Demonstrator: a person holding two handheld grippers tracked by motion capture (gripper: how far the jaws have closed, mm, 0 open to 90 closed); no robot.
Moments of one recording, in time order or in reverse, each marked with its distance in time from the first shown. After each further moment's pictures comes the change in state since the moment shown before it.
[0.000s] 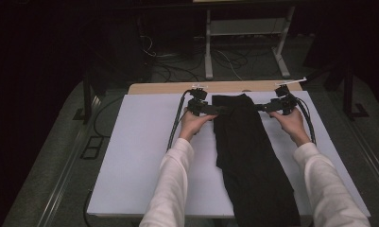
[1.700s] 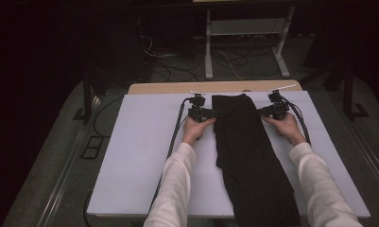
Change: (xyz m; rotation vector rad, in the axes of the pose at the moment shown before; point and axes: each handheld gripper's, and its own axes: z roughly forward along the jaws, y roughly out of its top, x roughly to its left) left arm 0.019 -0.023 0.022 0.033 0.015 -0.155; right arm -0.009 -0.014 0.034 0.113 0.077 0.085
